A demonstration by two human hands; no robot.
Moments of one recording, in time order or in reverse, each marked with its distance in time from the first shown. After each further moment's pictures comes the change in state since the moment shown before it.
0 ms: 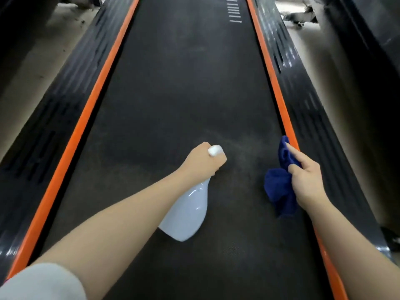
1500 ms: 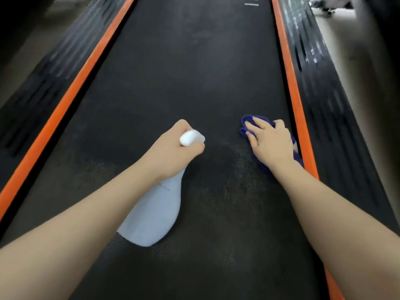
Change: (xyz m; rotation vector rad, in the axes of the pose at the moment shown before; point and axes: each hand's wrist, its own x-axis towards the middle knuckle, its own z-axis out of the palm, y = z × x) left_hand 0.014 0.008 -0.017 0.075 0.201 0.062; right_hand 0.123 0.019 0.073 -1.031 -0.064 -0.704
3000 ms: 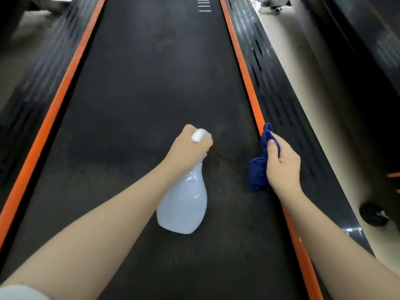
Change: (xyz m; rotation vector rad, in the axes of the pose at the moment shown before) left_hand -0.024 0.031 0.060 -0.192 -0.103 0.021; right_hand -0.141 0.001 -0.087 0.800 0.291 0.565
